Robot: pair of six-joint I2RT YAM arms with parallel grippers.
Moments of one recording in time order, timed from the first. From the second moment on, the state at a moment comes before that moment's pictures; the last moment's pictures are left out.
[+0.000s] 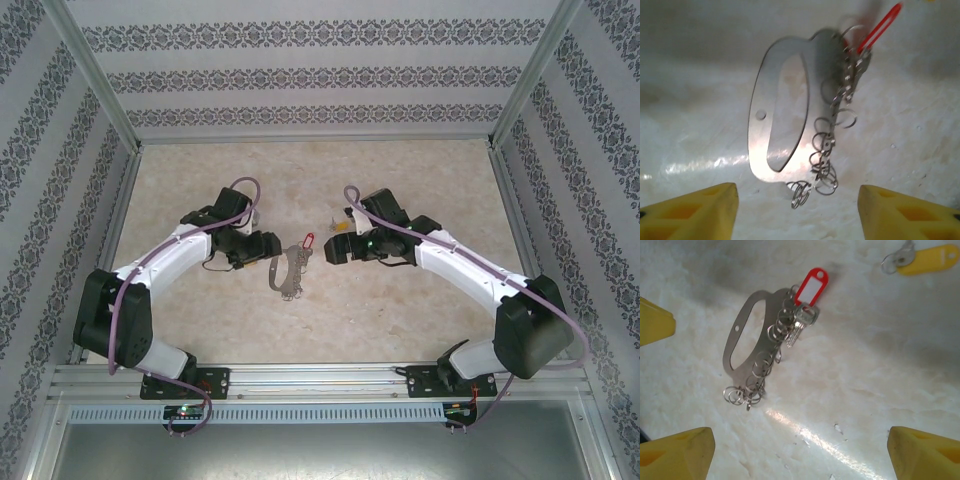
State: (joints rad) left arm -0.33 1.48 0.96 -0.69 0.38 -0.58; right arm 0.57 1.42 1.00 -0.56 -0.33 0.37
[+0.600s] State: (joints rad) left arm -0.40 1.46 0.82 -0.66 0.44 -0.61; right arm 0.59 1.42 0.93 -0.49 -0.32 0.44
